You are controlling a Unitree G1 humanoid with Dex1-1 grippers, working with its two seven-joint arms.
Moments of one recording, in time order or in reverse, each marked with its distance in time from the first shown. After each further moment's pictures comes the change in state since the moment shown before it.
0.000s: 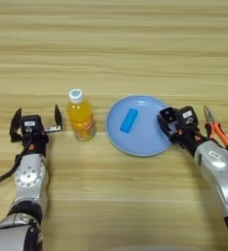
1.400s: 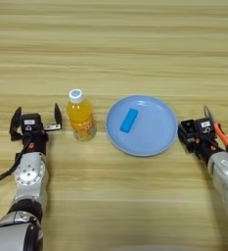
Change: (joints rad) left arm -0.014 0.001 0.006 0.011 0.000 0.000 -0.003; right arm 0.003 -0.009 -0.073 0.207 0.007 -0.057 -0.071
